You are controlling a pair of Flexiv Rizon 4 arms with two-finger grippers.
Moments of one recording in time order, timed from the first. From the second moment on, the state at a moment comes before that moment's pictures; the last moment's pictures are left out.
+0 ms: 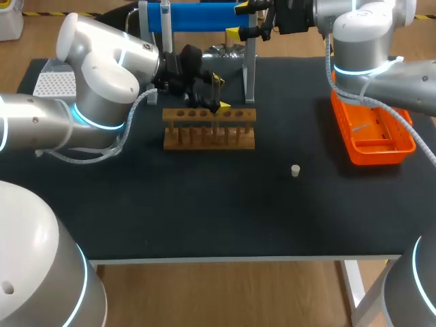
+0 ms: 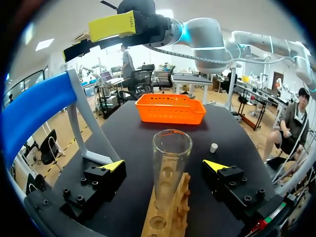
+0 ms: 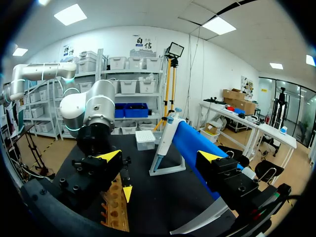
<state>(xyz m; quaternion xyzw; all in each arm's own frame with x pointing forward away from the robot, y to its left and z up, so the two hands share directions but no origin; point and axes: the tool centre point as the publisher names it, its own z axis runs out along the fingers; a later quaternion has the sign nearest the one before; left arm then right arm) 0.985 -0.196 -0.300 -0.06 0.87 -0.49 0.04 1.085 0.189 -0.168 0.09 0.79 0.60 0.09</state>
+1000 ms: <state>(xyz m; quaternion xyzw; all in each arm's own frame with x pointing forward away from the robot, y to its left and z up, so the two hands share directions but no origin) 0.986 -0.196 -0.300 -0.06 0.87 -0.49 0.04 0.964 0.041 -0.224 0.13 0.81 0.55 0.13</state>
